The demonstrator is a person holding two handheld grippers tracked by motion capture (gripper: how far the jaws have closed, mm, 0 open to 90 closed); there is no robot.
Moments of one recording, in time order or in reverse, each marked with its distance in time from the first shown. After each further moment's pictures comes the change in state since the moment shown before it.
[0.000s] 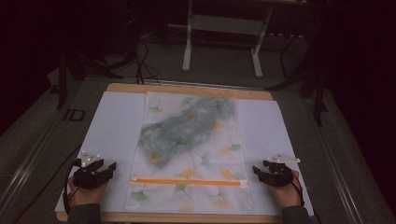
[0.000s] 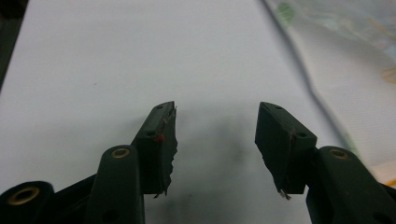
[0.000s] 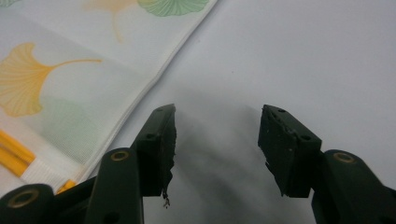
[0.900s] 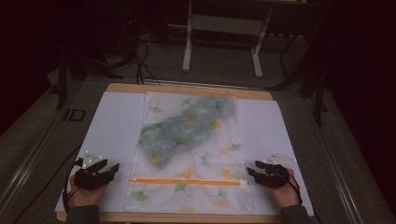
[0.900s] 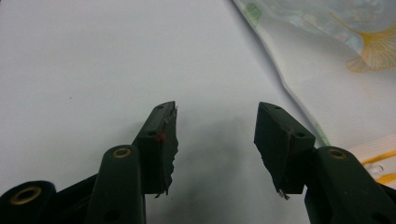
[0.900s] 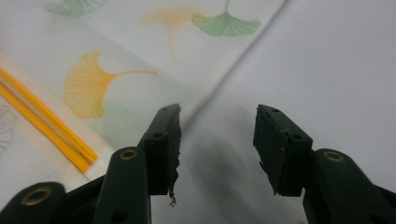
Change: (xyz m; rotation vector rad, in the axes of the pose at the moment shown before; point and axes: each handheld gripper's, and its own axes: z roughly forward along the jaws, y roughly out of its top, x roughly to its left) left arm -0.002 0.001 -0.003 -0.004 -0.062 0.069; right arm 0.014 0.008 -0.003 -0.034 0.120 -0.077
